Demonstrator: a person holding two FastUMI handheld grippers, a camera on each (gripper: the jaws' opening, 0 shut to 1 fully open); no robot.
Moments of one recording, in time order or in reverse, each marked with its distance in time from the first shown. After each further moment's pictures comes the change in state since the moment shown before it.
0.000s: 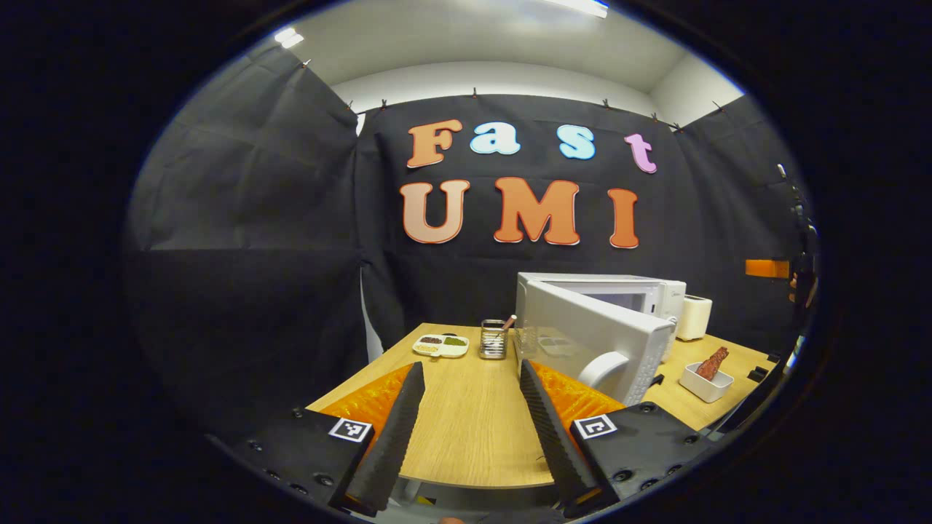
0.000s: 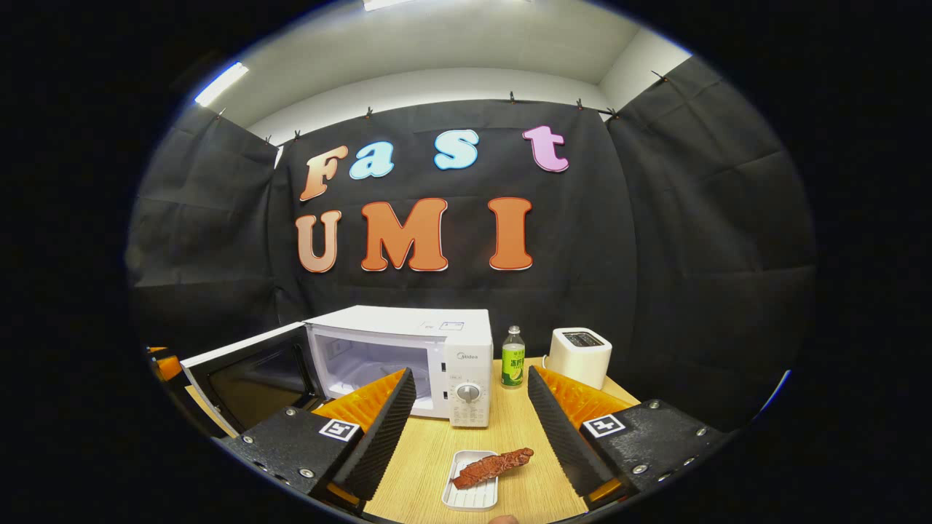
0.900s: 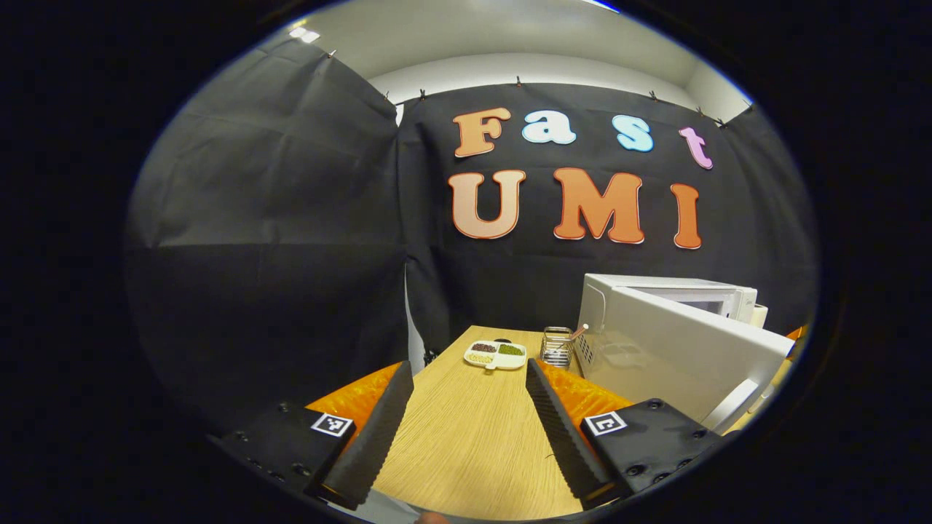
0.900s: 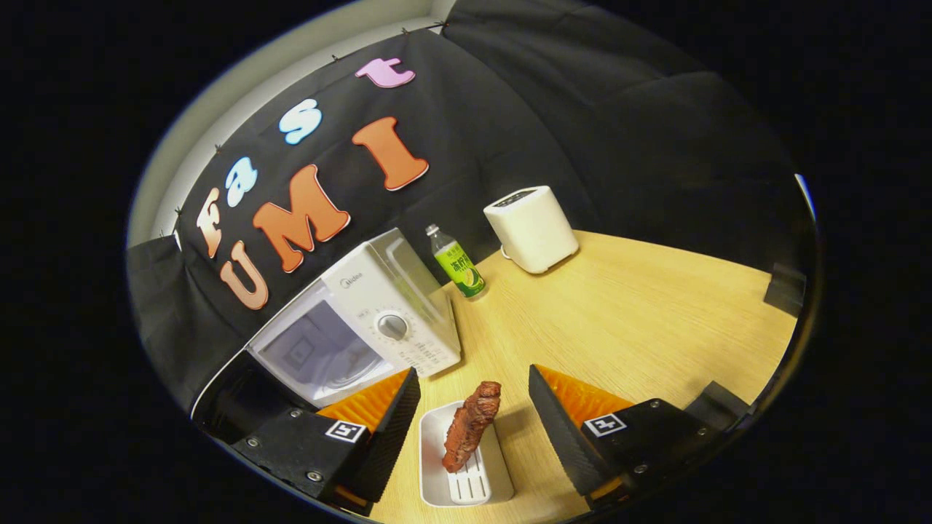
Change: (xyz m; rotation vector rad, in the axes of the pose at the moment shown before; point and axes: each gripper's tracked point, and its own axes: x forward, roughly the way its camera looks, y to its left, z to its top) left arm 0.082 0.060 -0.006 0.000 0.021 0.136; right arm 0.070 -0.068 -0.184 0.583 0.312 -0.137
